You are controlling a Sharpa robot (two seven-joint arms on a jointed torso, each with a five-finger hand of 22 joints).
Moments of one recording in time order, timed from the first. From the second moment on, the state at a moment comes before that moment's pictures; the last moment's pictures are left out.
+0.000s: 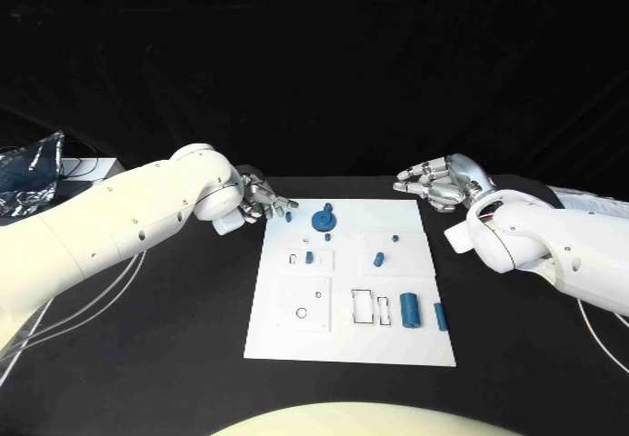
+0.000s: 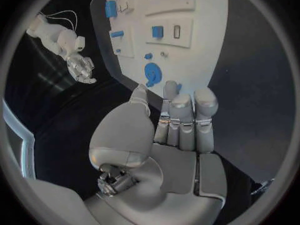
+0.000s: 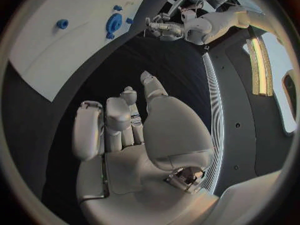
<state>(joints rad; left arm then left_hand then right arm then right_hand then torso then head) 1.21 -0.60 0.16 1.15 -0.95 0.12 -0.61 1.17 0.02 -0.22 0.18 0.31 1.02 0.08 0.25 0.53 1.17 -0.01 0.78 0.58 1.36 -0.06 1.10 1.00 0.08 1.29 -0.06 1.01 1.31 1.23 -0.86 -0.12 1.41 -0.60 -0.53 0.17 1.25 -0.04 -0.06 -0.03 0.38 1.07 0.11 0.07 0.34 1.14 0.01 0.90 1.02 1.44 -0.07 1.13 0.90 0.06 1.47 -0.08 1.30 1.31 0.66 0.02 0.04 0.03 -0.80</state>
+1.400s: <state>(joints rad) 1.23 -0.46 0.09 0.90 -1.12 0.13 -0.51 1.10 -0.07 -0.15 0.28 0.32 0.96 0.03 0.50 0.88 1.18 -0.03 0.82 0.57 1.39 -0.08 1.16 1.07 0.08 1.34 -0.08 1.08 1.31 1.24 -0.86 -0.12 1.42 -0.60 -0.54 0.18 1.24 -0.03 -0.06 -0.04 0.43 1.07 0.10 0.07 0.33 1.14 0.01 0.90 1.02 1.44 -0.07 1.13 0.90 0.06 1.47 -0.08 1.30 1.31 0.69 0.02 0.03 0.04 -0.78</state>
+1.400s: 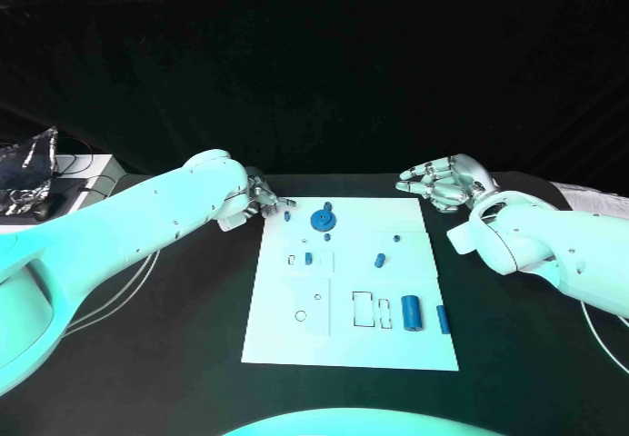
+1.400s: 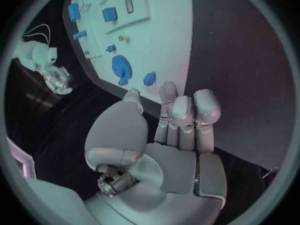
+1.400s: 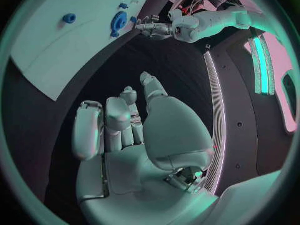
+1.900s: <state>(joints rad) 1.23 -0.45 0.08 0.91 -1.11 0.15 -0.48 1.18 -0.04 -0.14 0.25 0.32 0.96 0.03 0.50 0.89 1.18 -0.03 0.82 0.57 1.39 -0.08 1.16 1.08 0.08 1.34 -0.08 1.08 1.31 1.24 -0.85 -0.12 1.42 -0.60 -0.54 0.18 1.24 -0.03 -0.07 -0.05 0.43 1.07 0.11 0.07 0.32 1.14 0.01 0.90 1.02 1.44 -0.07 1.13 0.90 0.06 1.47 -0.08 1.30 1.31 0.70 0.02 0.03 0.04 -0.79</state>
